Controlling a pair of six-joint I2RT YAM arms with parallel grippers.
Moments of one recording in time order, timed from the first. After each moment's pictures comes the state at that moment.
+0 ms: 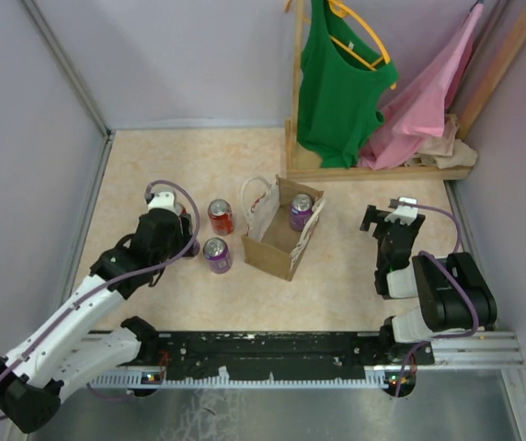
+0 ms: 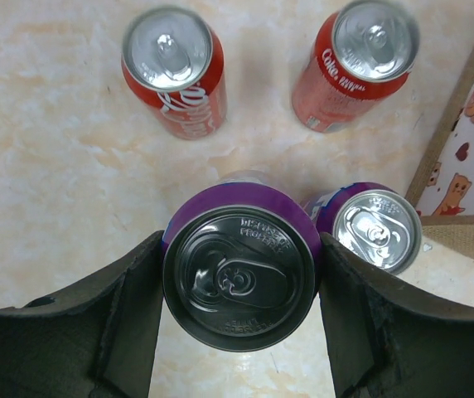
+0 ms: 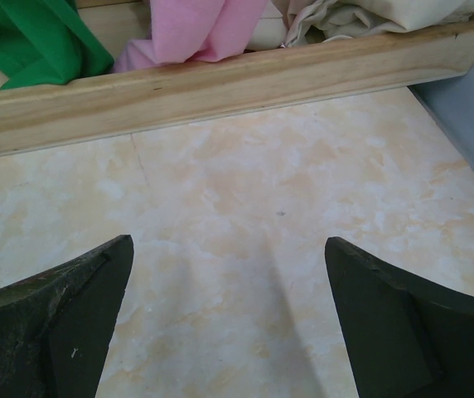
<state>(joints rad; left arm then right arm) -0.61 0.82 0.79 -0.64 -0.46 -0.39 0.08 1.45 0.16 1.20 0.31 0.03</state>
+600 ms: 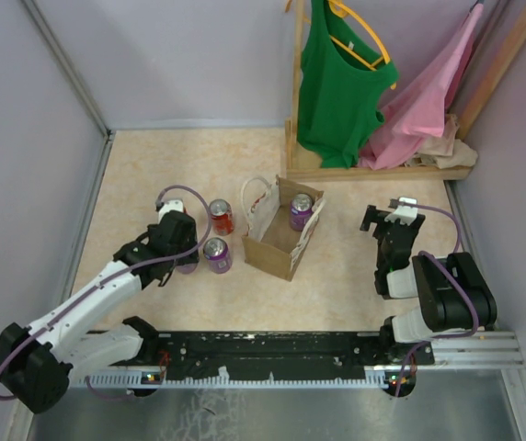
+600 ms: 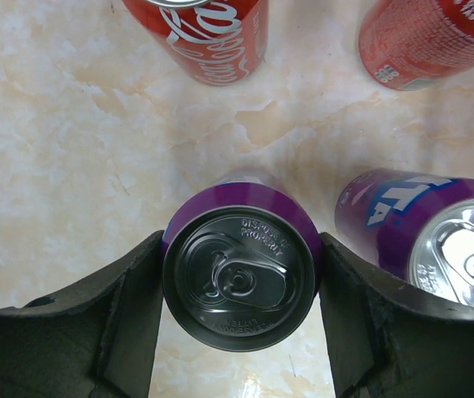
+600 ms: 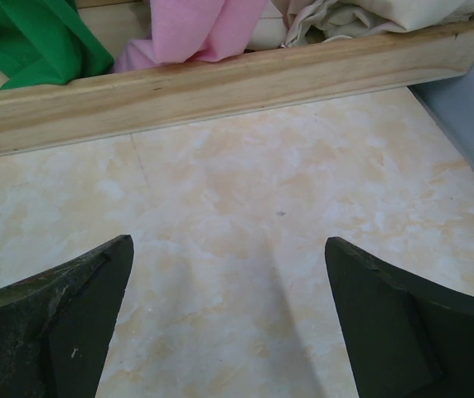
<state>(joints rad) -0.60 0.98 0.71 -0.63 -0.50 -0.49 0.08 1.45 0.16 1.20 0.31 0.03</state>
